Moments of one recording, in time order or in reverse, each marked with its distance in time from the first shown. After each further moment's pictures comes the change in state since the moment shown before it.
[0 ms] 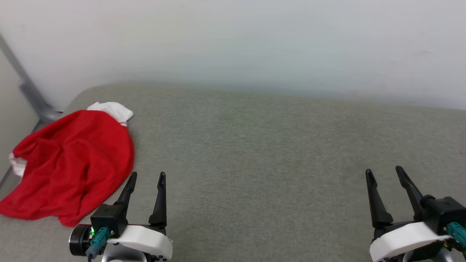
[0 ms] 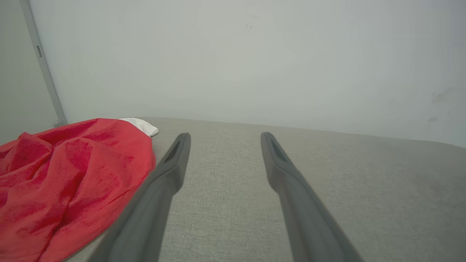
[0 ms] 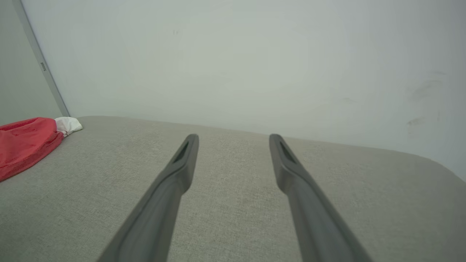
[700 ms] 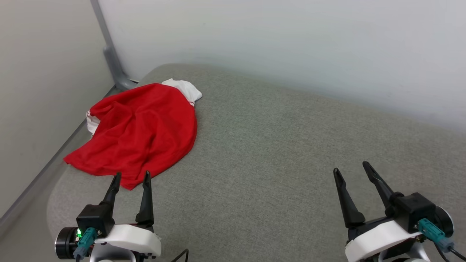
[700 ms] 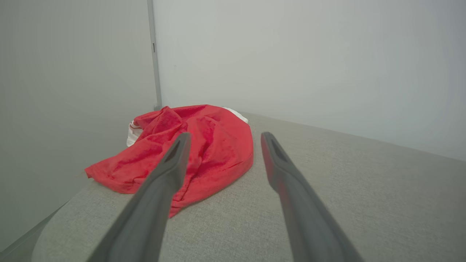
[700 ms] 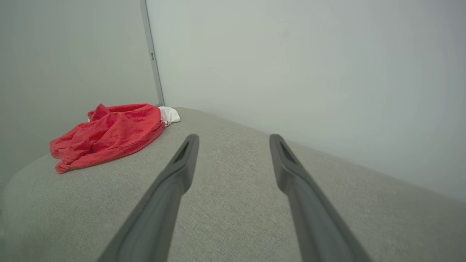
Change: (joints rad) left arm 0.000 0.007 0.051 -0.004 0.004 0.016 0.000; right arm -0.022 0.000 0.129 -0.011 -0.003 0.000 0.003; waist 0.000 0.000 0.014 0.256
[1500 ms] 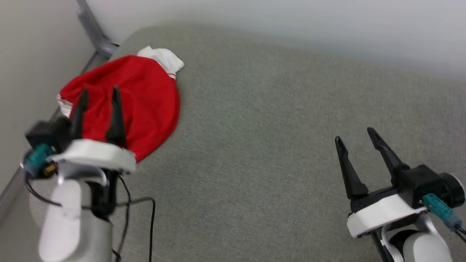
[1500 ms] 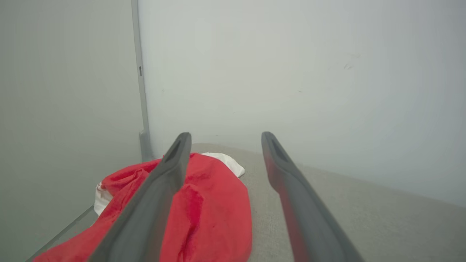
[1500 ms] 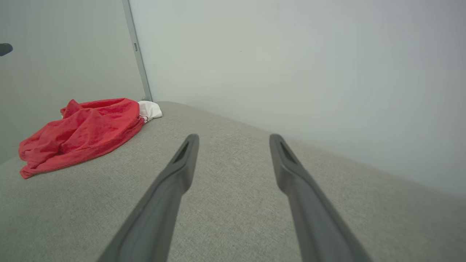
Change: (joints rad) left arm -0.341 0.049 0.069 0.061 -0.114 -0.008 0.083; right arm -0.100 0.000 0.009 -0.076 -0.057 0.000 0.060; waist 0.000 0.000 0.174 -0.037
